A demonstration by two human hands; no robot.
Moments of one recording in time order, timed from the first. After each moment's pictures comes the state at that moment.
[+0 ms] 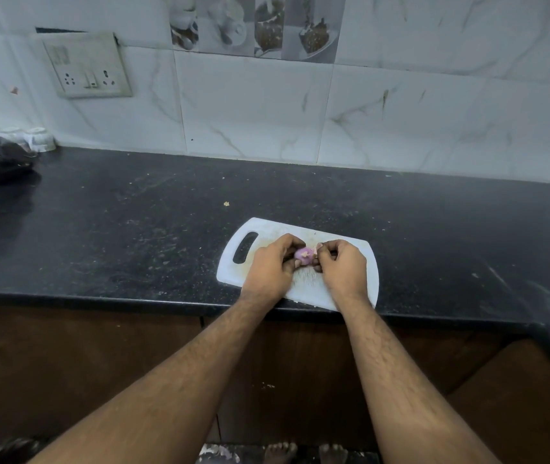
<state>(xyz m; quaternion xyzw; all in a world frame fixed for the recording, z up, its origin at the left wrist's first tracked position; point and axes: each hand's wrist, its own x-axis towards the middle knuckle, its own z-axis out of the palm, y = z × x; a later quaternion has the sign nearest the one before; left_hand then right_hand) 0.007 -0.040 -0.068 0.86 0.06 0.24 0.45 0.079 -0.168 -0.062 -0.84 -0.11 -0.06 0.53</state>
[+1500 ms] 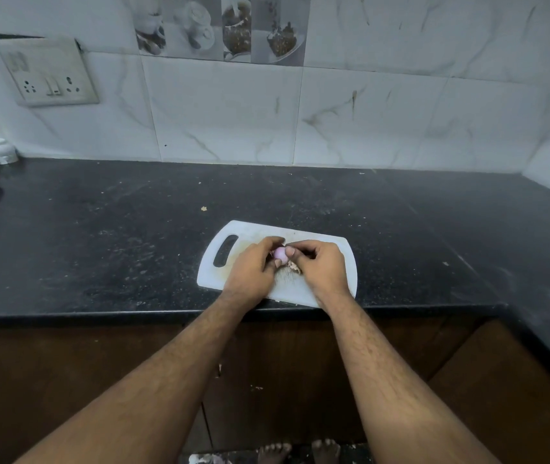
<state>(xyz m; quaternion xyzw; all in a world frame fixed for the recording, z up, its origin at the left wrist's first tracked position) 0.008 -0.039 -0.064 0.88 0.06 0.19 0.43 0.072 -0.174 -0.057 -0.79 -0.16 -0.01 0.60</state>
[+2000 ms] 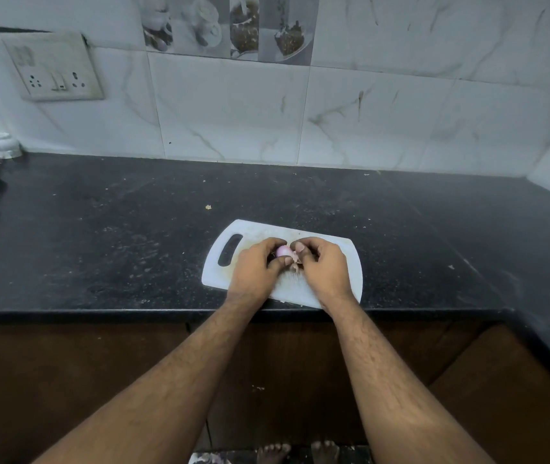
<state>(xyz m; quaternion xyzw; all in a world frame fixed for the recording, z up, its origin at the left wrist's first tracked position) 0.007 -0.041 -0.063 0.85 0.10 0.22 0.46 0.070 -0.171 -0.057 -0.83 -0.17 -0.03 0.54</state>
